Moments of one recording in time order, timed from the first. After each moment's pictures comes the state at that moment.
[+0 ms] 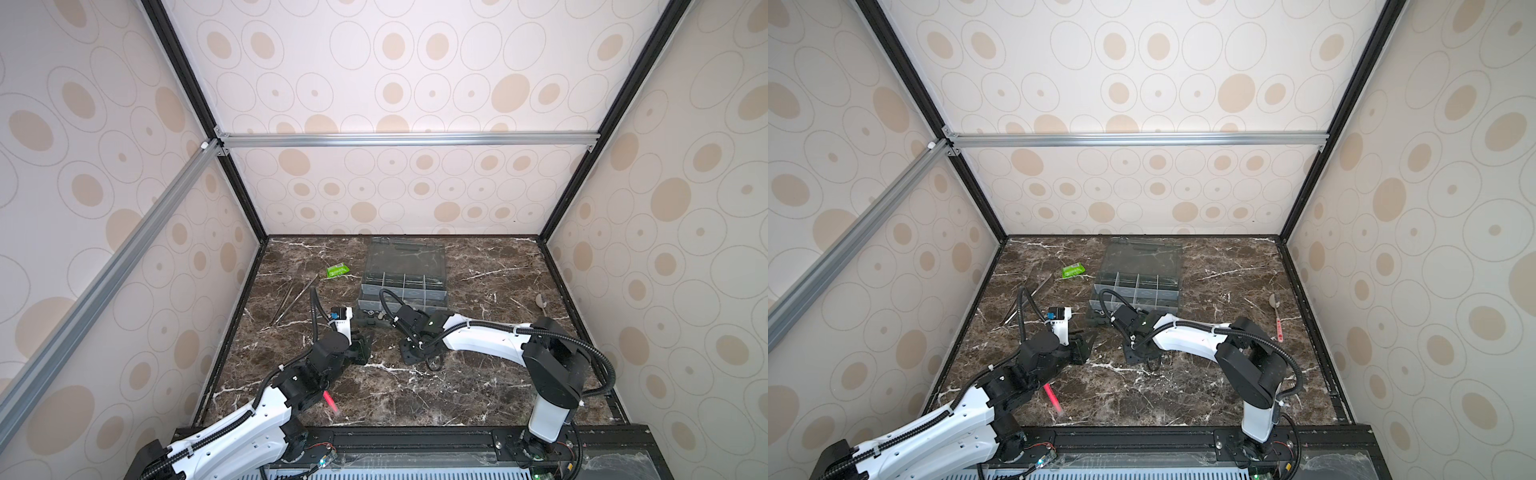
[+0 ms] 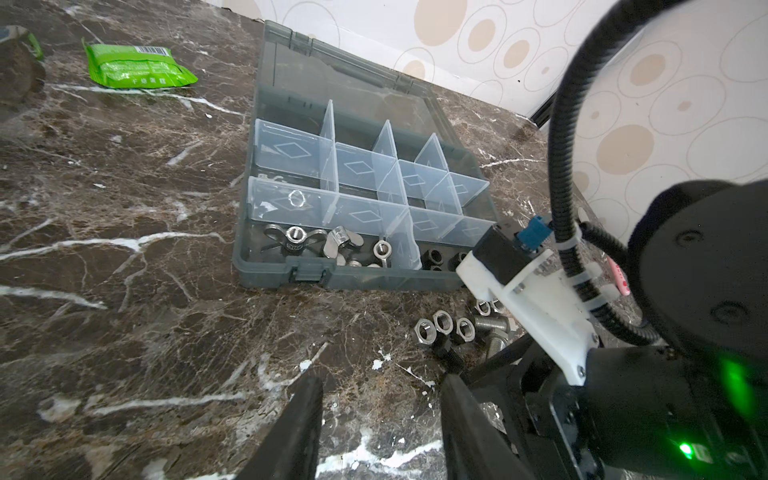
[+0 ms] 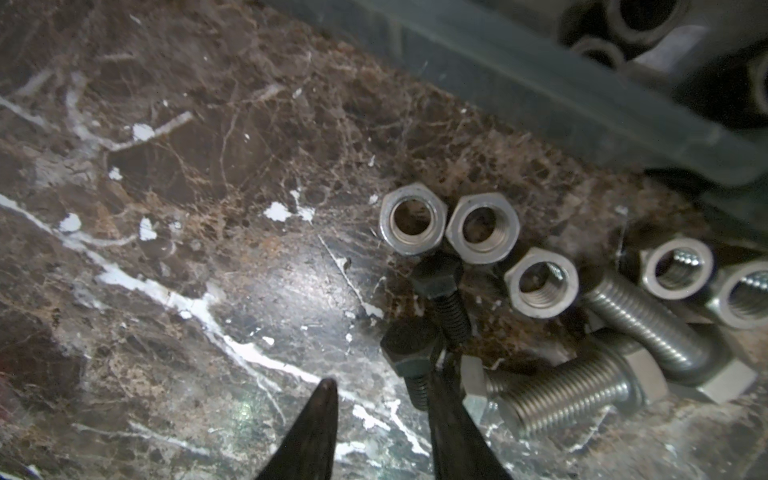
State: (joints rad) left arm -0.76 0.79 0.39 -0.07 -0.24 -0.63; right arm 0.95 1.80 1.19 -0.70 0.05 0.65
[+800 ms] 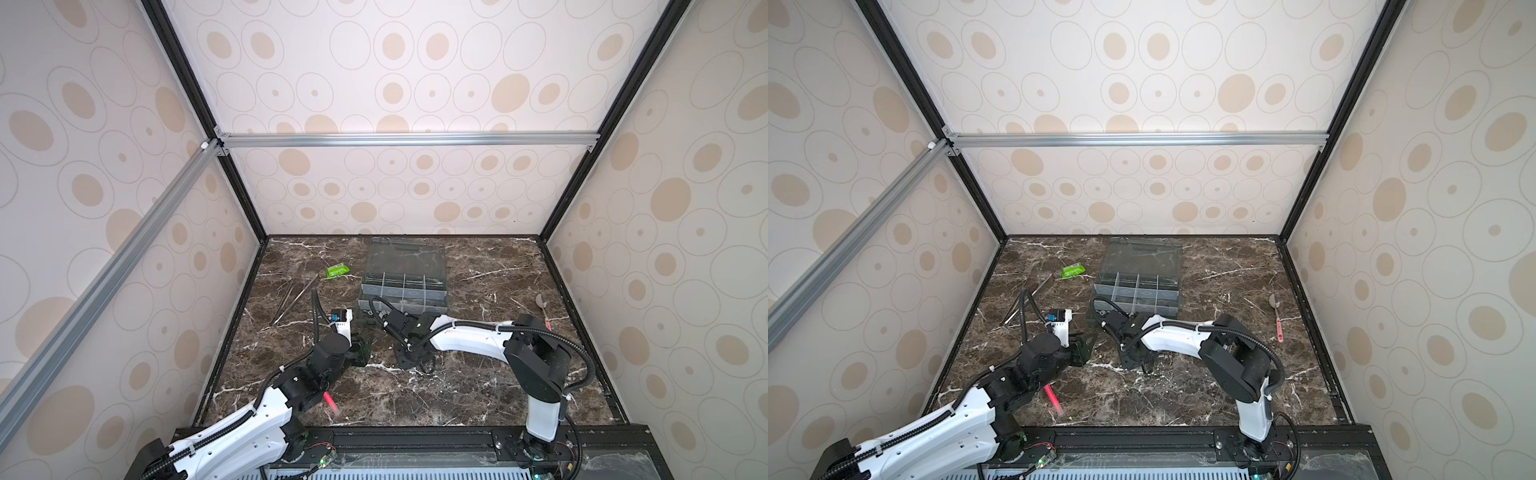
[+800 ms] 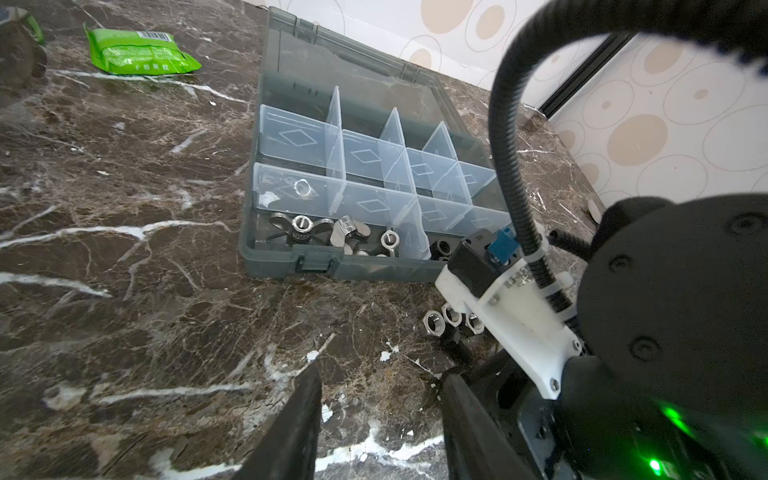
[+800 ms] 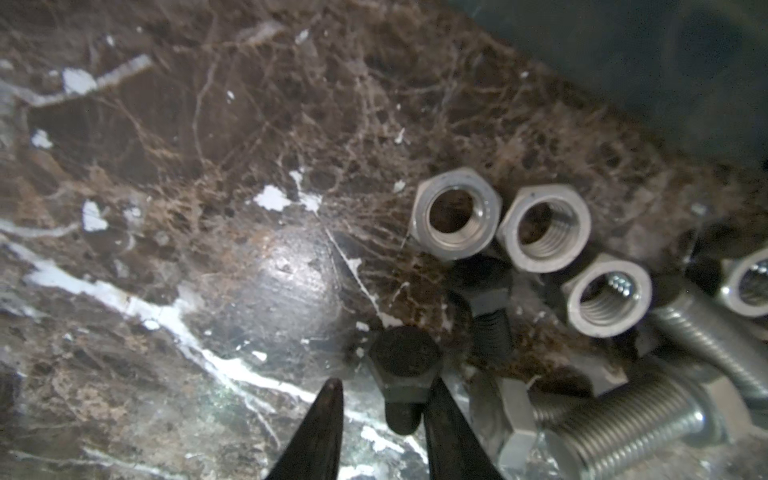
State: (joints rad) left arm -0.76 0.79 0.37 -0.07 -0.24 -0.63; right arm 0.99 1.90 1.26 -0.76 0.06 0.64
